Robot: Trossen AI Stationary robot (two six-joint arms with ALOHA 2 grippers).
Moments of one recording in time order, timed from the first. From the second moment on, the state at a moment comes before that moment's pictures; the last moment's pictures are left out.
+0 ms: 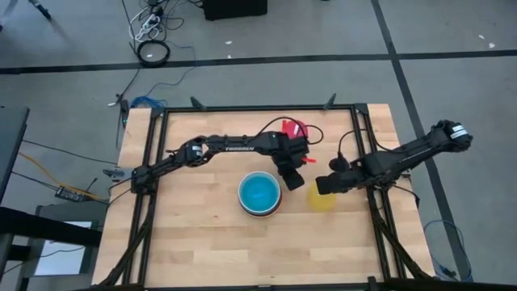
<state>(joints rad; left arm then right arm) 0.14 2.53 2.31 -0.92 0.39 -0.32 0.31 1.03 0.64 -0.83 0.15 1.69</state>
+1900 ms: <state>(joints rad) 0.18 2.60 2.36 -0.45 0.29 -0.40 0.27 1.06 0.52 -0.95 0.23 1.84</state>
